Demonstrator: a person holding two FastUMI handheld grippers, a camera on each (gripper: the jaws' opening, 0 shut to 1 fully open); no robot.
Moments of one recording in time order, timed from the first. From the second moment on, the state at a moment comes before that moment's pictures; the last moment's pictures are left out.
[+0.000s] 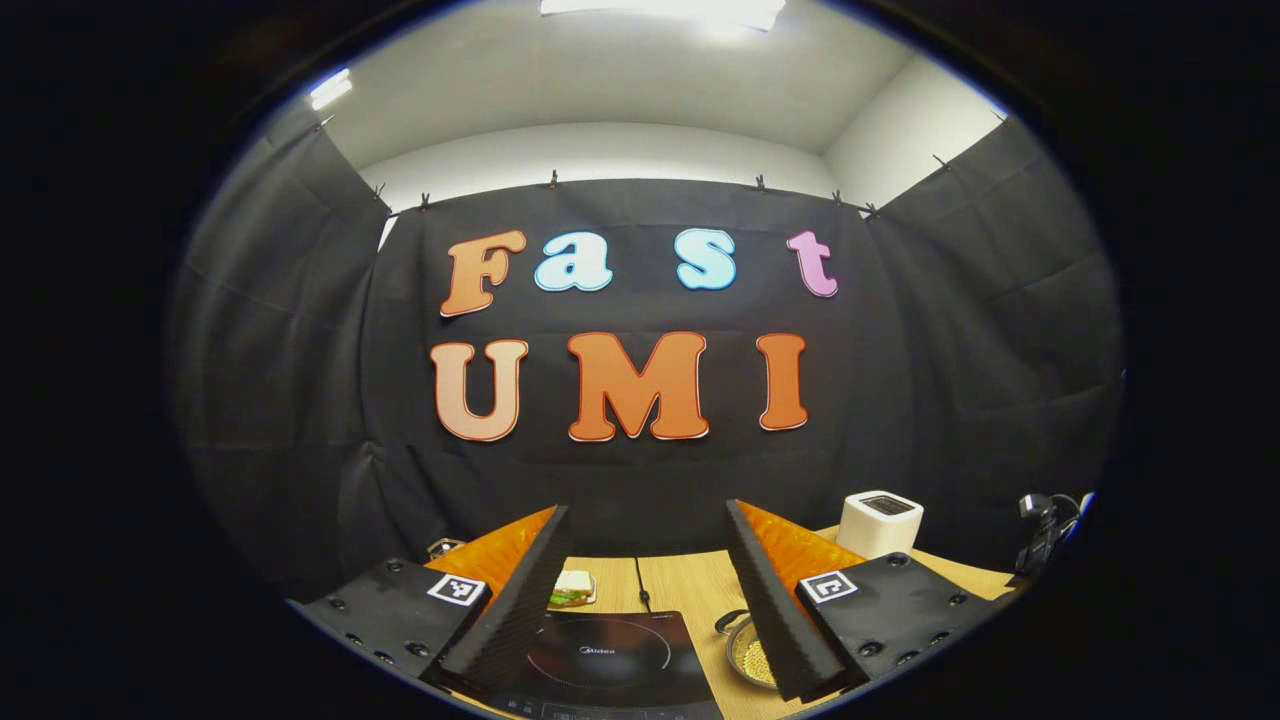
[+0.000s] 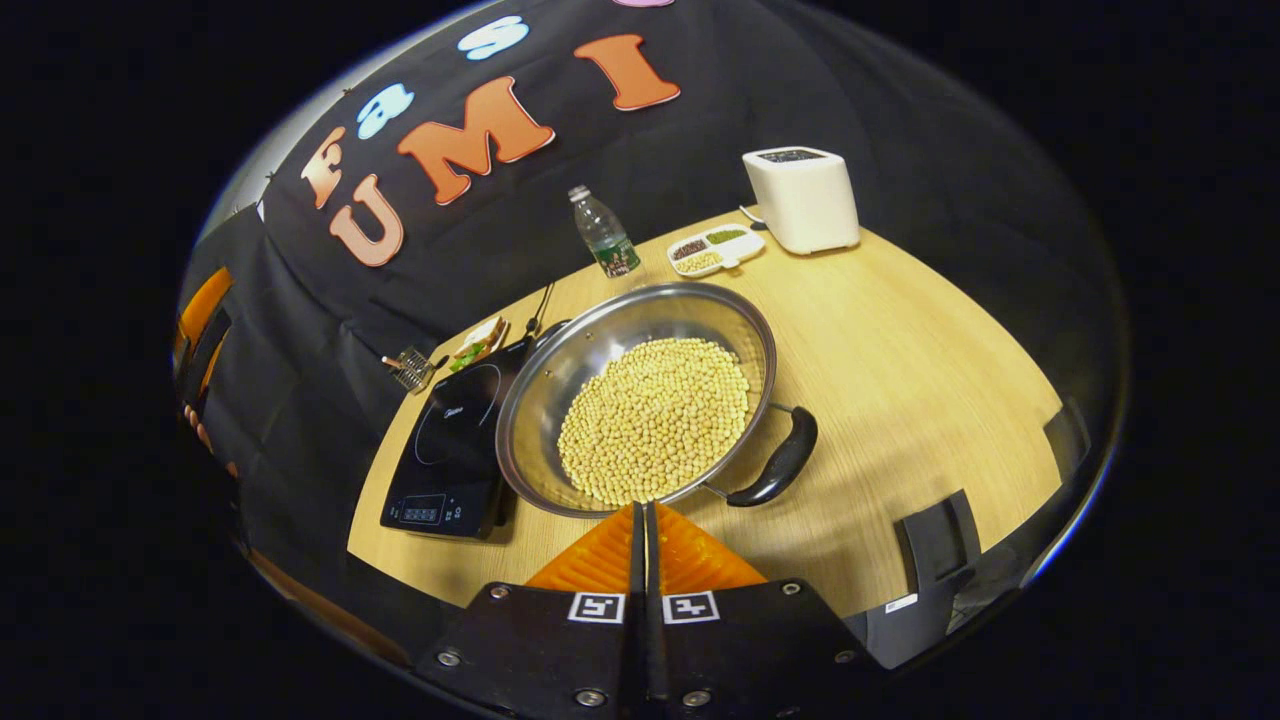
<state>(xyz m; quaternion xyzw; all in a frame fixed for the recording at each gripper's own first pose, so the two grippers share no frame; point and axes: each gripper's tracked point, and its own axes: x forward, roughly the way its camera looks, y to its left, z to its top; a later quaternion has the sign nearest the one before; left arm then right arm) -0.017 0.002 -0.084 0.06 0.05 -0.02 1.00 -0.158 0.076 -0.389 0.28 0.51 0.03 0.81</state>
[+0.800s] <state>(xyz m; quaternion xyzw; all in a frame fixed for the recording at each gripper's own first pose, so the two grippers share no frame) -0.002 0.009 -0.100 0.07 0.06 -0.01 1.00 -0.157 0.071 -0.448 0.22 0.60 0.03 0.77</state>
